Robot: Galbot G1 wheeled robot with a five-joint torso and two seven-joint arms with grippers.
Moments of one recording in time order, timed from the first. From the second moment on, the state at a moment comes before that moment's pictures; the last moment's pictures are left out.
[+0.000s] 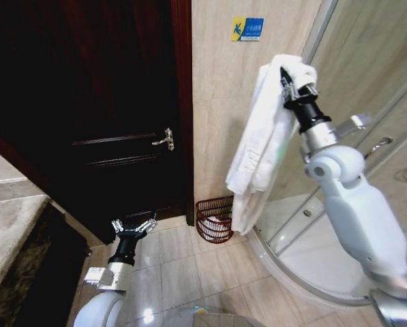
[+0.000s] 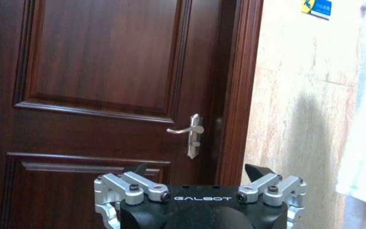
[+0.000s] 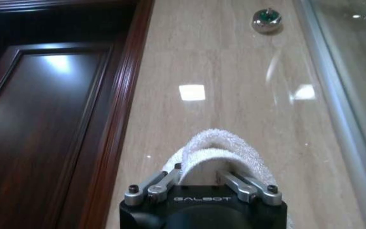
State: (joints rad) left arm 1.82 -1.48 -0.64 -2.35 -0.25 -0.11 0.04; right arm -0.40 0.91 0.26 1.90 0.81 -0.05 0.06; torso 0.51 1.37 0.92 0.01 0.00
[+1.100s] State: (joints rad) left arm 1.82 -1.48 -0.64 -2.35 -0.25 -0.11 0.04; right arm 0.07 1.10 0.07 1.50 0.75 -0.01 0.02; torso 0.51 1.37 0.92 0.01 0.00
